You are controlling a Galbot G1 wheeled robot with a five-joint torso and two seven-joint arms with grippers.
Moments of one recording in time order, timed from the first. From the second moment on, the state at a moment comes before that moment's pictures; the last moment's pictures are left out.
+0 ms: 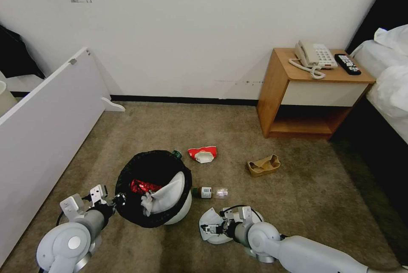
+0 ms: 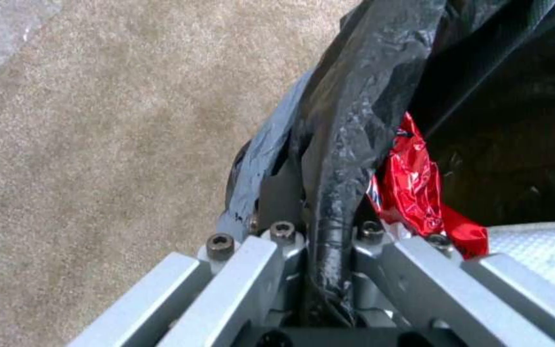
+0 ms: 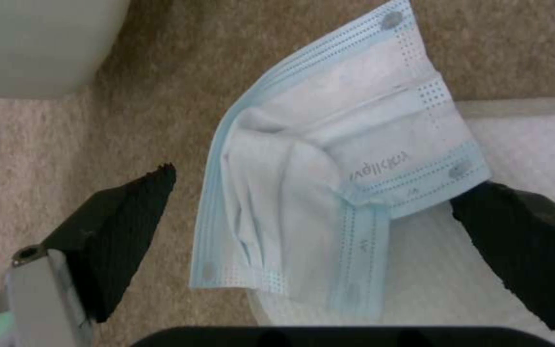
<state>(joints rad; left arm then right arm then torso) 1.48 -1.23 -0.72 -2.05 -1.10 0.69 -0.40 -0.71 0.93 -0.73 1.44 1.36 -0.22 0.19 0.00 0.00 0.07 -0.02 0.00</state>
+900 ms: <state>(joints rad) 1.47 -1.23 -0.72 -2.04 -1.10 0.69 -0.39 -0.70 0.94 -0.73 1.44 1.36 -0.22 0.18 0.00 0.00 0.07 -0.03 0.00</state>
